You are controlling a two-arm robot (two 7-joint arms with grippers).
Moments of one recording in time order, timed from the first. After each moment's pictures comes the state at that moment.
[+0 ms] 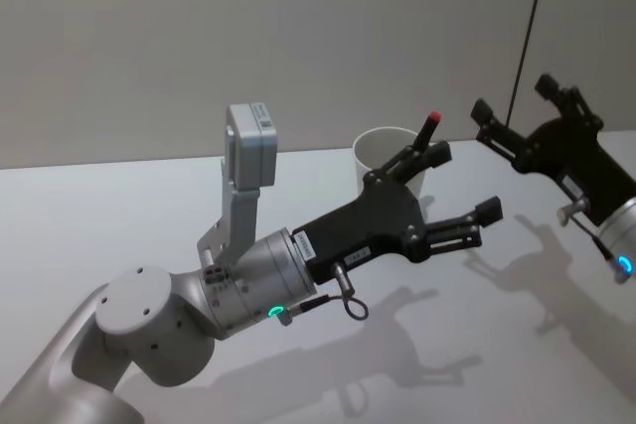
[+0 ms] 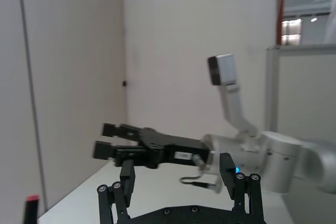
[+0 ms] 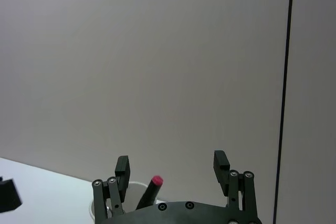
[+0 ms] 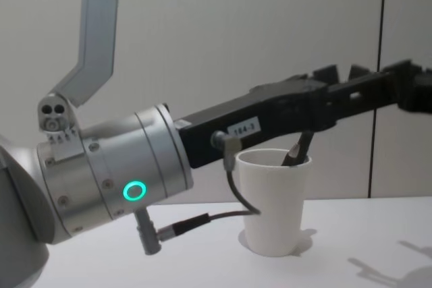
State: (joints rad) left arm -0.27 0.25 0.42 -1.55 -0.55 -0.03 -0.81; right arm 0.16 0.39 -0.26 -1.62 0.47 -0.12 0.25
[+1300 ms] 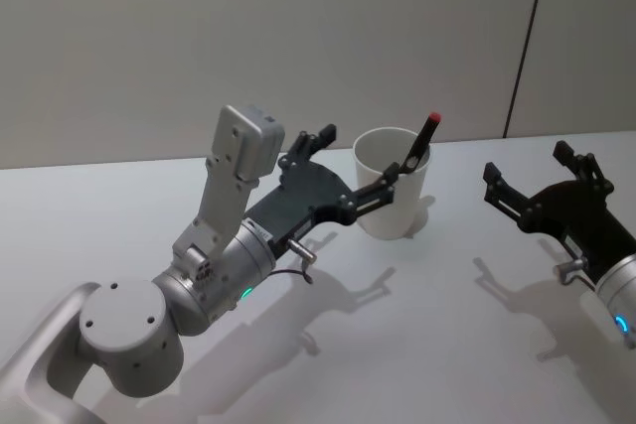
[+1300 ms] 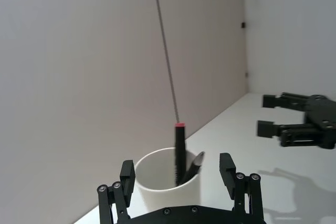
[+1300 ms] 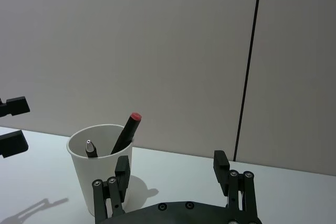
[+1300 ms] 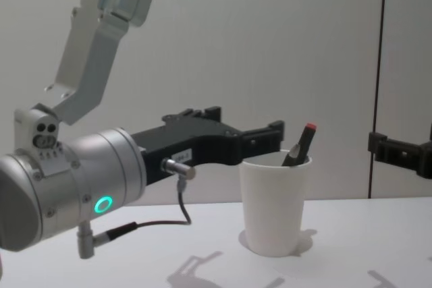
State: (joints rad) left arm -0.25 0.34 0.44 -1.60 -0.33 0.00 -0.30; right arm -0.01 0.34 -0.23 -1.77 0.29 0.03 0.07
